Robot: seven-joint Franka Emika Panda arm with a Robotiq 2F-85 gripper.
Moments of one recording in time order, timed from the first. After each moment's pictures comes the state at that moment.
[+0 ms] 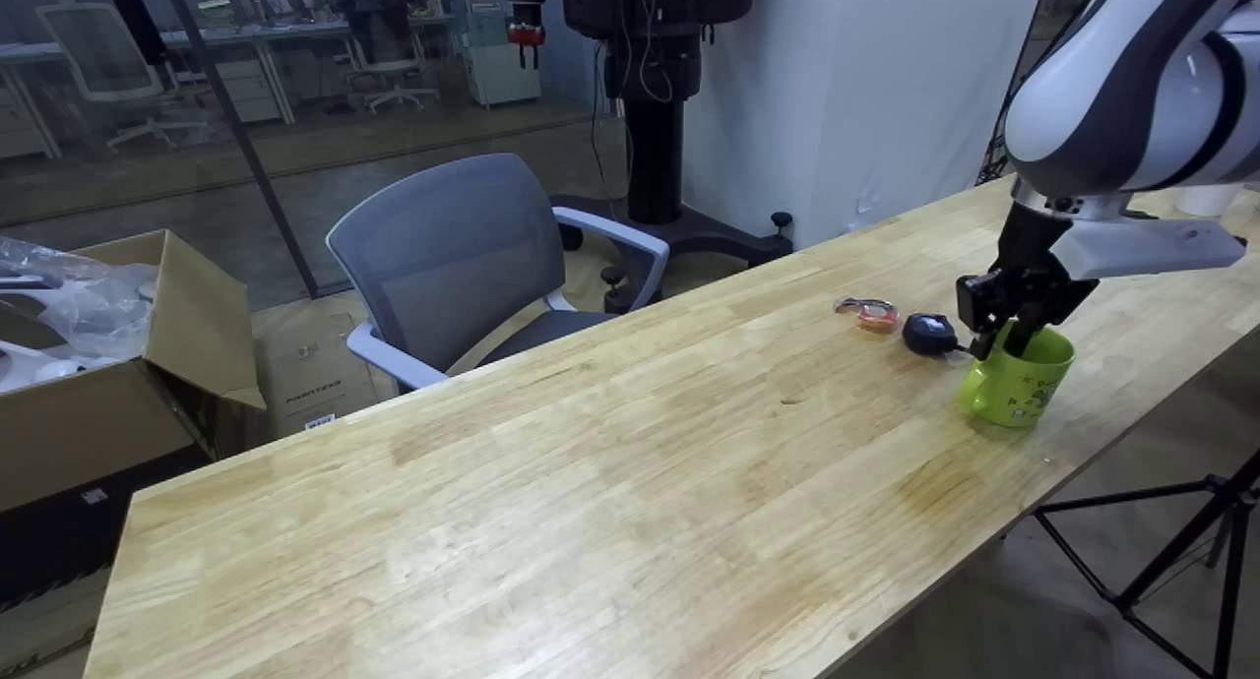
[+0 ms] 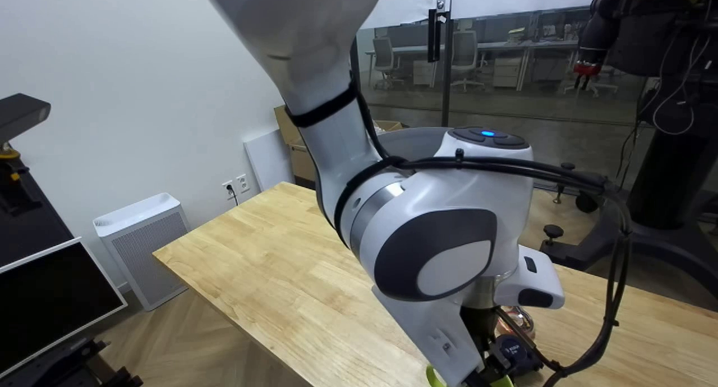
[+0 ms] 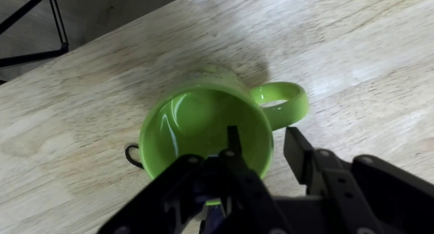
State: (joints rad) arm -0.34 0.63 -0.06 -2.23 0.12 2.87 -0.08
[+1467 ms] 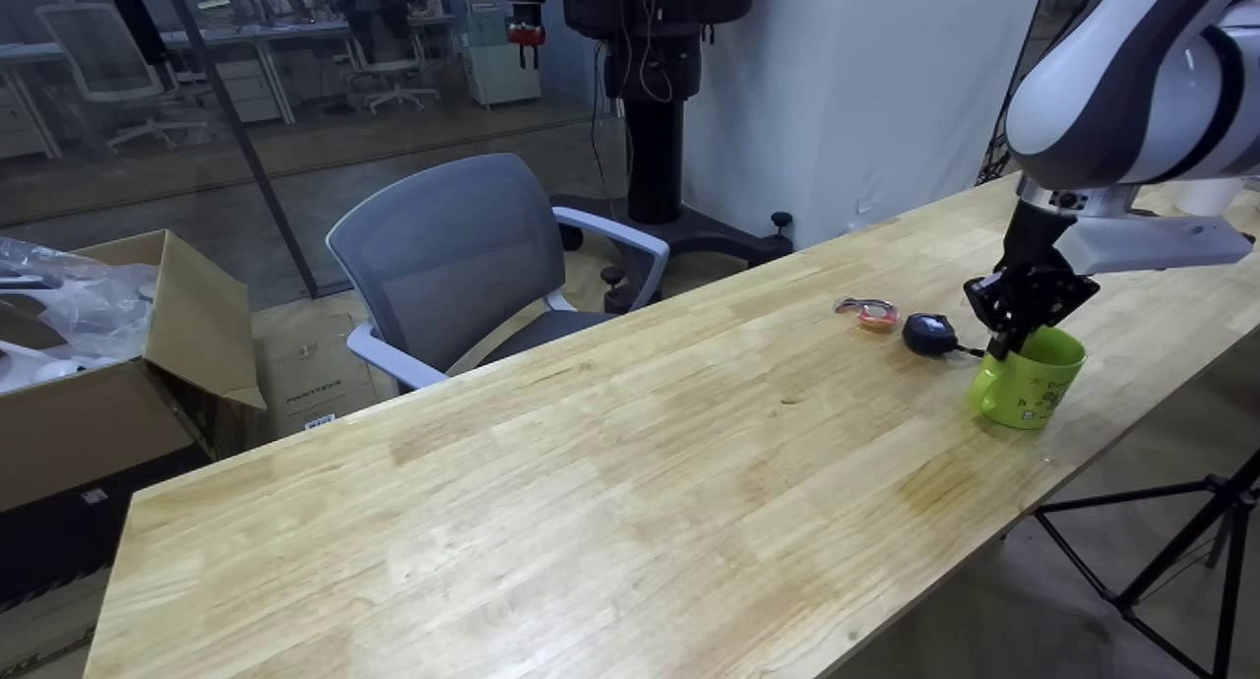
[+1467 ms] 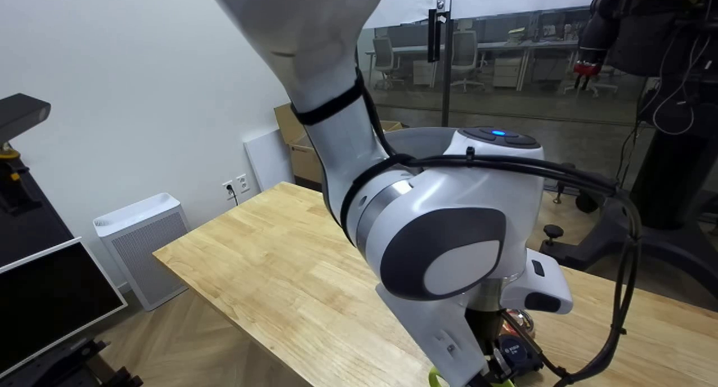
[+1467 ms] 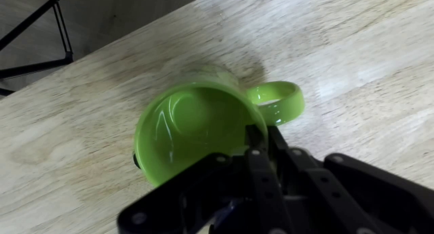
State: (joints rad) arm -0.34 0.63 -0.07 -2.22 0.14 2.83 -0.08
